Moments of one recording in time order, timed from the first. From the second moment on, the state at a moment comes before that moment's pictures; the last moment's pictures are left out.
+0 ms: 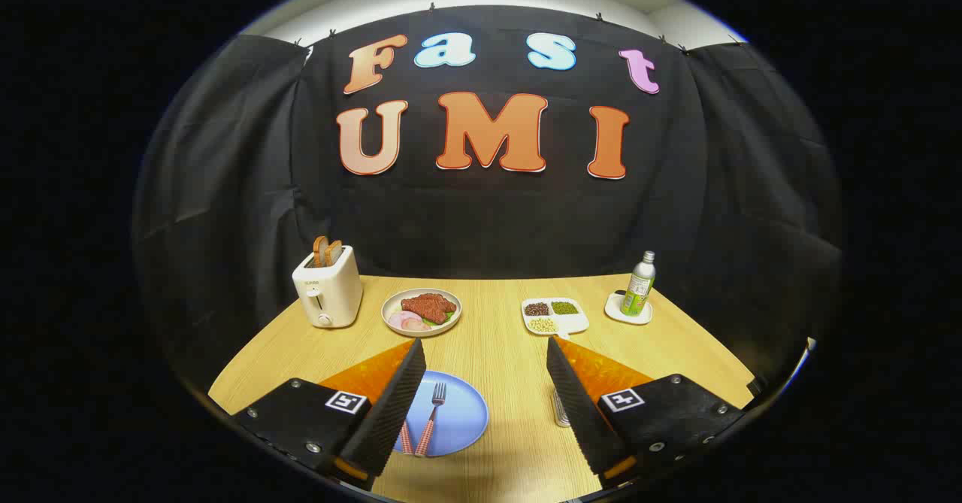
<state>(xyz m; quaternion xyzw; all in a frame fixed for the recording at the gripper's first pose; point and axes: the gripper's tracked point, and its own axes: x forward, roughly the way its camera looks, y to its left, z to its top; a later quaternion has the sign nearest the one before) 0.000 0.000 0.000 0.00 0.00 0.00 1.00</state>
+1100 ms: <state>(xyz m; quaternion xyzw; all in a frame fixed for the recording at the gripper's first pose) 0.038 0.039 -0.053 -0.02 0.07 0.04 1.00</state>
